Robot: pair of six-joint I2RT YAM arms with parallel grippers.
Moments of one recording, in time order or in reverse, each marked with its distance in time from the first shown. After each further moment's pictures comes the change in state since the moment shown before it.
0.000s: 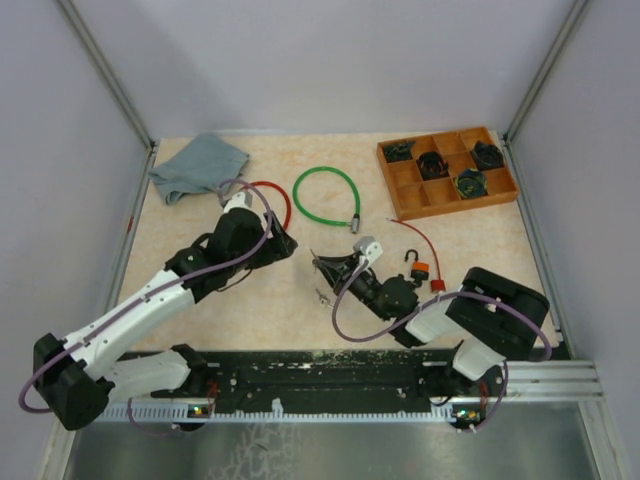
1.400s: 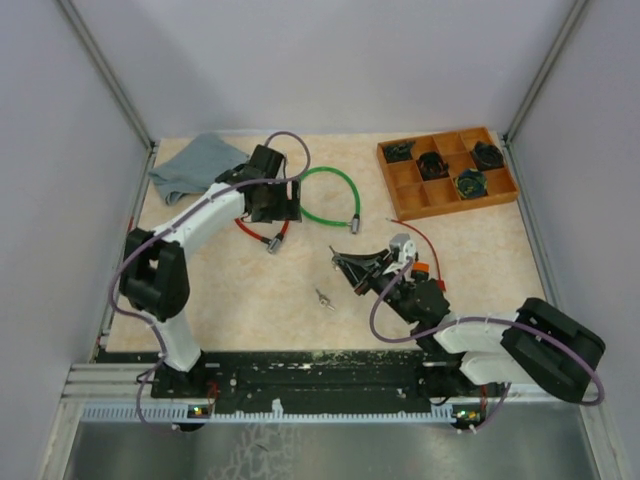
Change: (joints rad) left arm 0.259 0.658 0.502 -0.100 0.287 0.445; right arm -0.109 -0.299 -0.133 -0.047 -0.098 0.219
